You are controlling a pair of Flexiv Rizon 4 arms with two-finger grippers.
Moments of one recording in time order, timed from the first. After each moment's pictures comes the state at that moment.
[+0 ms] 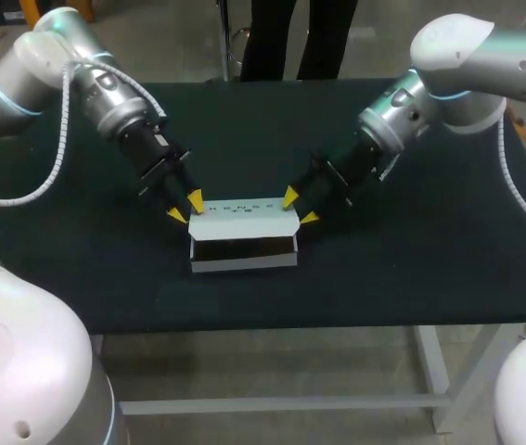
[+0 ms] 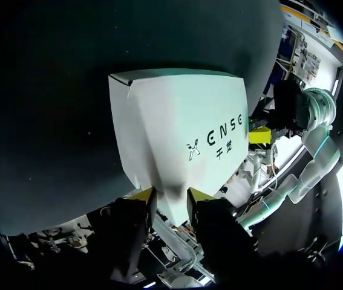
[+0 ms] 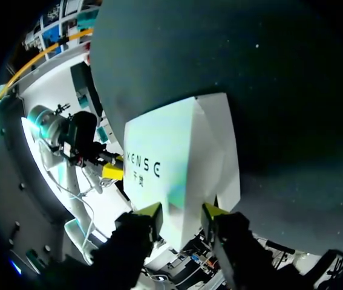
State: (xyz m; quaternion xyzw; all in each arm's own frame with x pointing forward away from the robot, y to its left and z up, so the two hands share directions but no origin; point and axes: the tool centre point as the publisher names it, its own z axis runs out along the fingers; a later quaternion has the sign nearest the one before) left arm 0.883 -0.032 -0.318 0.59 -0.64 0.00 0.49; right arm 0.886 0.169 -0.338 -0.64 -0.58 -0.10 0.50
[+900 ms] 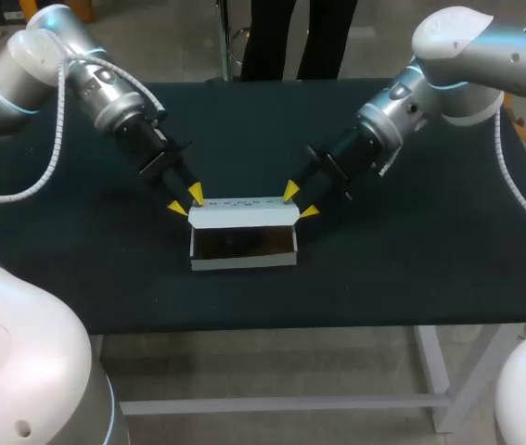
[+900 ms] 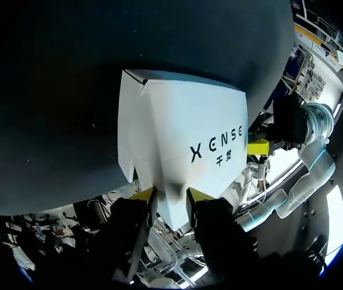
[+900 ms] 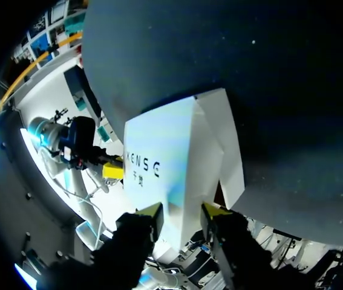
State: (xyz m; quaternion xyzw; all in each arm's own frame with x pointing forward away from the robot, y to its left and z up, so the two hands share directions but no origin) left arm 0.892 -0.034 -0.308 0.64 -0.59 -0.01 0.50; right arm 0.893 0.168 -0.328 -0.64 -0.55 -0.07 0.53
